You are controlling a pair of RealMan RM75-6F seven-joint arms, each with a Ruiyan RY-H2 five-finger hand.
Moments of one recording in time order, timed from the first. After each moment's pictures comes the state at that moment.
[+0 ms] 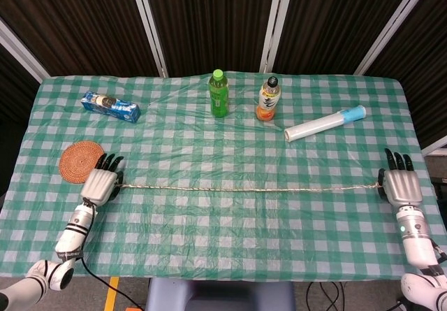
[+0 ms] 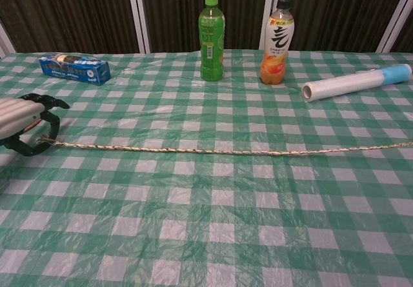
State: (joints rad) left arm -0.55 -1.71 -0.04 -0.79 1.40 1.05 0.00; right arm 0.37 -1.45 0.09 -0.92 -1.21 1.04 -0.09
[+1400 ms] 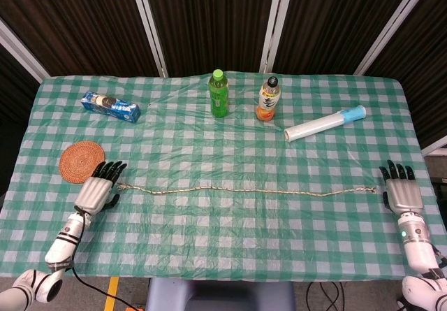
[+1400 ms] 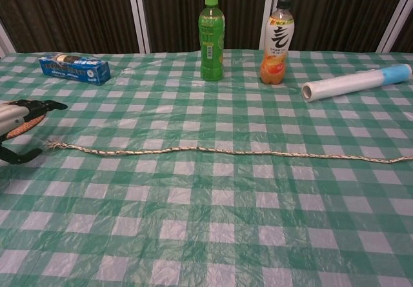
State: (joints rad) left arm -0.49 -1.61 -0.01 -0.92 1.46 1.11 -0.12; right arm 0.33 -1.47 0.11 -0.88 -1.21 0.96 -0.11
